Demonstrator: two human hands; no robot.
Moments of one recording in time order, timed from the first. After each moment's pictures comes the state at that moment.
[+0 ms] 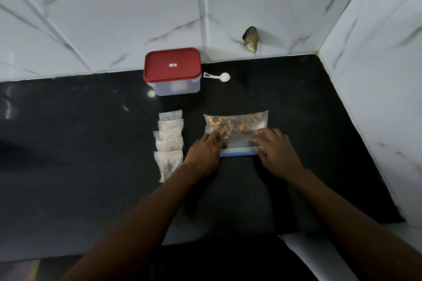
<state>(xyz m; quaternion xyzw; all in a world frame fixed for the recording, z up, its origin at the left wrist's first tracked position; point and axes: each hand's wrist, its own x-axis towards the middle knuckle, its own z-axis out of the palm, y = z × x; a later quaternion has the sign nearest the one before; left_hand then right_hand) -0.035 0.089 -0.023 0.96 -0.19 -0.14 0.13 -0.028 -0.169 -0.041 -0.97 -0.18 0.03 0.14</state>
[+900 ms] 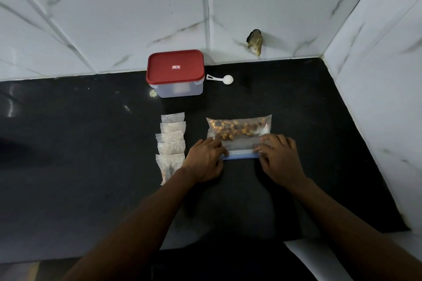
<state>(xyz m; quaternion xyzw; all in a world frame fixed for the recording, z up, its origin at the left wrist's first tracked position) -0.034 0.100 -0.027 0.96 -0.24 -0.08 0.13 -0.036 -0.167 -0.044 -0.97 -0.18 -0.02 0.13</state>
